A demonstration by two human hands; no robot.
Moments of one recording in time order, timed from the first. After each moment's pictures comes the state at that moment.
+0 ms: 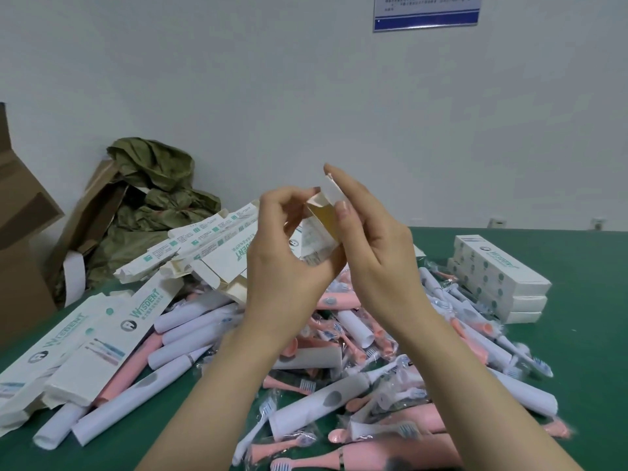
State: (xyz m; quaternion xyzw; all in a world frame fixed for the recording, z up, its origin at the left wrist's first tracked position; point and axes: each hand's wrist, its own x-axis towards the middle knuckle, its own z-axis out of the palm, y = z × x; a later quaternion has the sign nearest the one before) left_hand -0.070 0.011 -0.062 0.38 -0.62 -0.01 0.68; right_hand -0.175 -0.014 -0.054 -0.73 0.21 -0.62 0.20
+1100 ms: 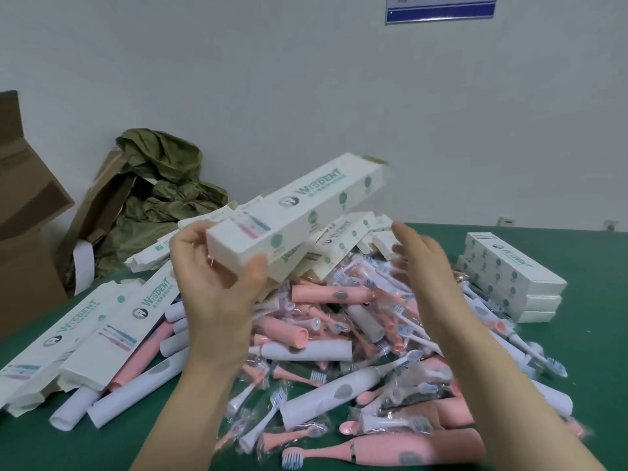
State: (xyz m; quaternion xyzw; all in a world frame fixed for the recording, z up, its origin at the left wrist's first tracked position) left_hand -0.020 0.028 -0.096 0.24 -0.50 -0.17 0.81; right_hand -0.205 -0.038 -0.076 -0.53 0.46 -0.56 0.44
